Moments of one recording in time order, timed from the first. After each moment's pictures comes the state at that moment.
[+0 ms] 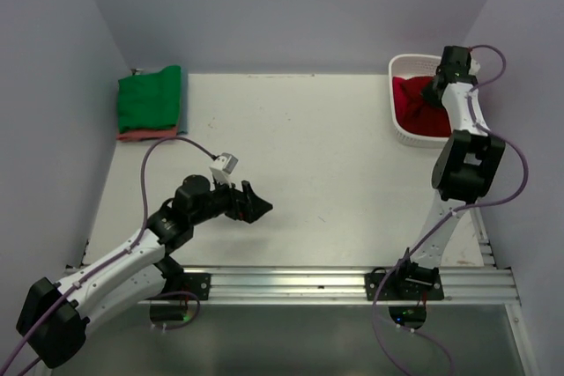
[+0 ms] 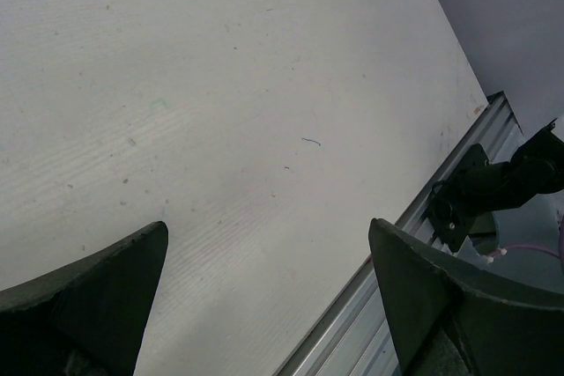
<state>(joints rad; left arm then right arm) -0.65 0.79 0.38 0.02 0.26 -0.56 -0.22 2.14 1.90 -0.61 0.20 0.54</state>
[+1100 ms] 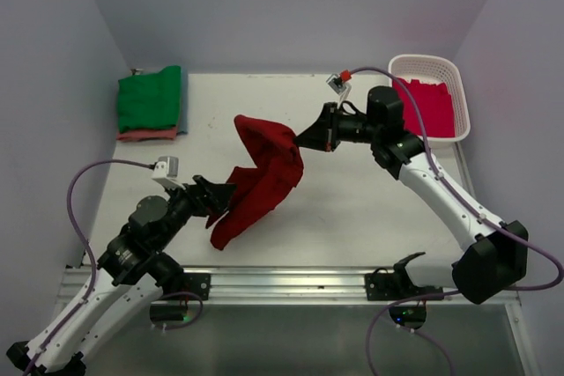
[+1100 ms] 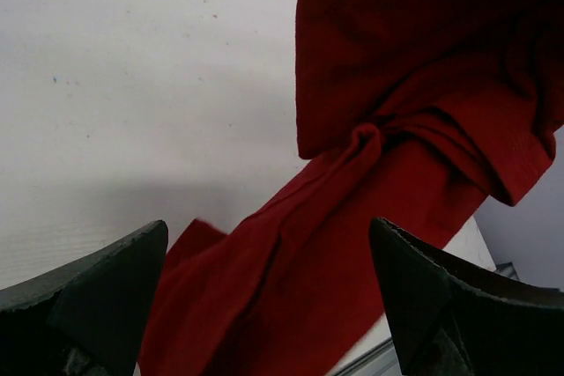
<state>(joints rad) -0.65 0.34 0.47 -0.35 -0.15 -0.68 0.44 1.29 1.13 -0.07 -0.84 0.59</state>
